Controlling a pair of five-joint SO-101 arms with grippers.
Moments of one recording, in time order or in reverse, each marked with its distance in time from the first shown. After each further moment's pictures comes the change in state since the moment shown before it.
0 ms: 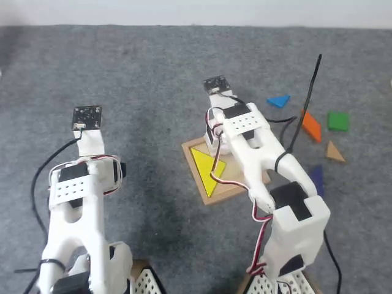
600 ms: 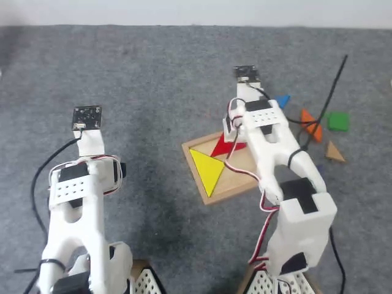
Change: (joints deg) left arm 0.0 0.0 0.0 0.0 0.0; right arm 5.8 3.0 -1.1 -5.5 -4.3
